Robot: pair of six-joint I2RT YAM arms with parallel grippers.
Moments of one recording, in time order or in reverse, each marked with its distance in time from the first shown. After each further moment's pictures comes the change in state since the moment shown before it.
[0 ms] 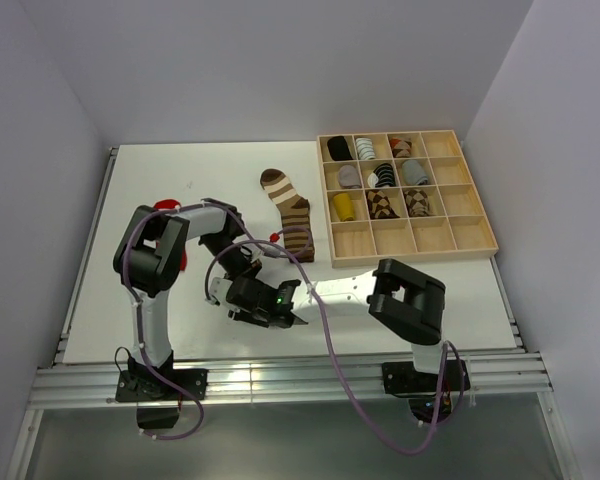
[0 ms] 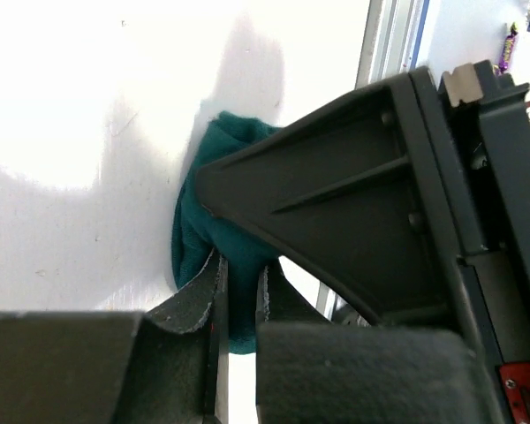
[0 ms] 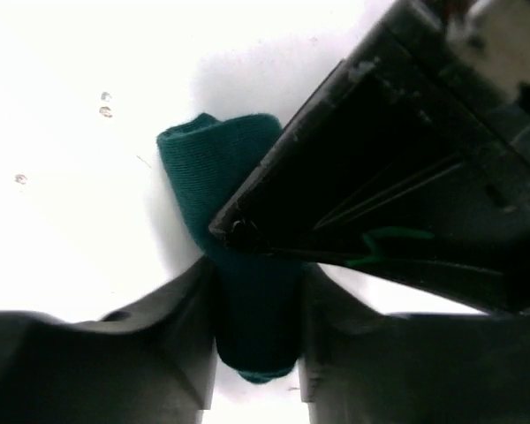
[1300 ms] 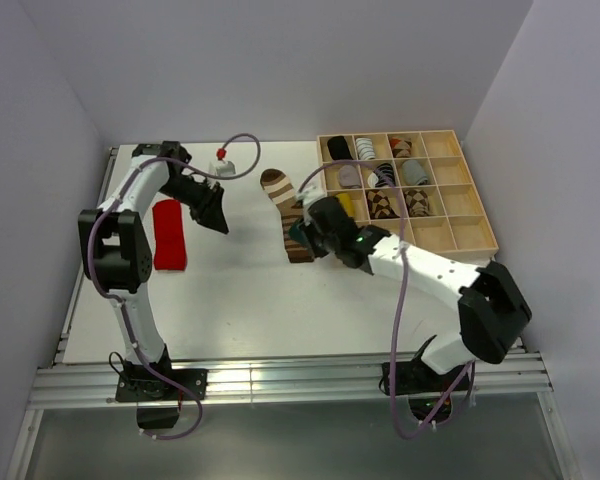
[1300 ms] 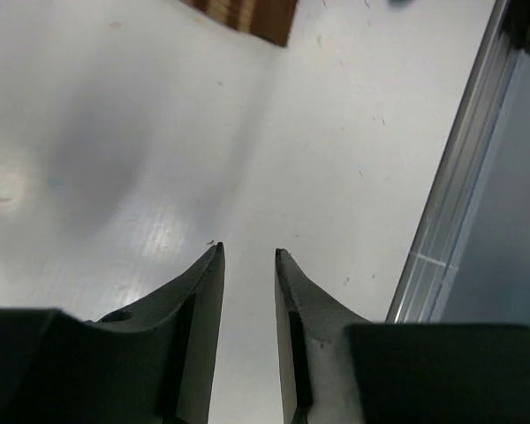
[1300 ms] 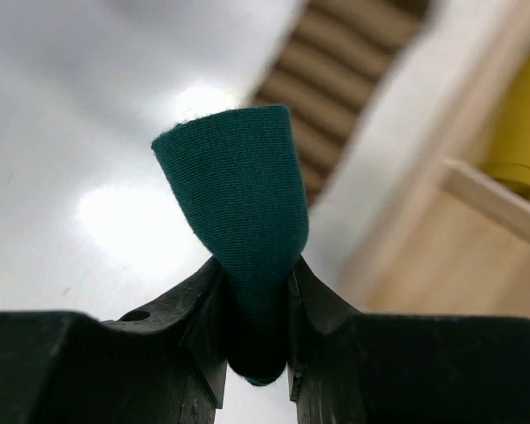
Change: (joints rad) left arm 0.302 -0.029 0.458 -0.085 0.032 -0.105; right arm -0.433 -0.381 -0.144 -0.032 -0.092 0.256
